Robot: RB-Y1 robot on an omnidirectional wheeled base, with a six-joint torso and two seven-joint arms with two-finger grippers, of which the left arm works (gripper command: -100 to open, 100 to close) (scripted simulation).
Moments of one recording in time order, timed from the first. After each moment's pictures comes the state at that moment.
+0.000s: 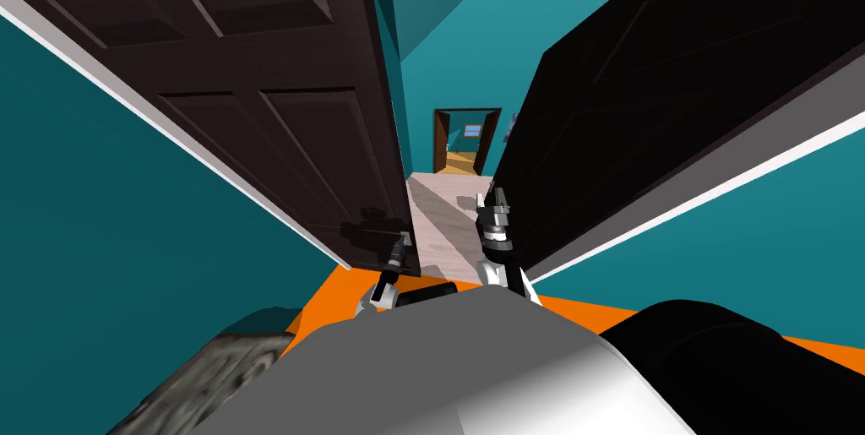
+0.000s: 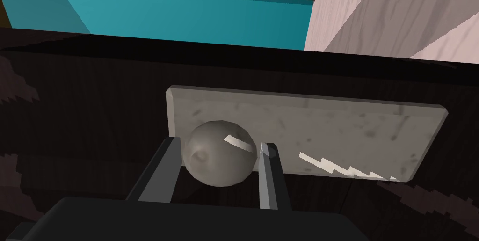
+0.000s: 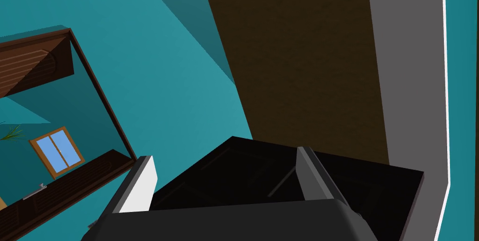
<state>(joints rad) -0.13 0.10 -0.41 -0.68 0.24 -0.80 -0.01</state>
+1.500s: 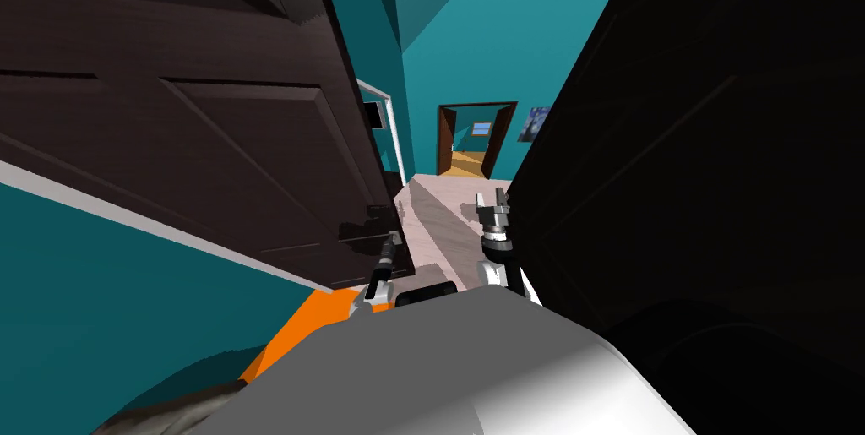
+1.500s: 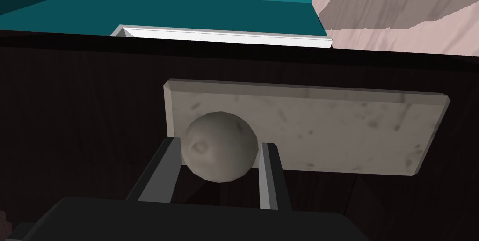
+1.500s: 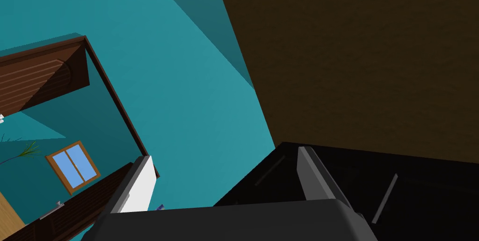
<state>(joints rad) -0.14 0.10 -0.24 -0.67 0.29 -0.78 -0.07</state>
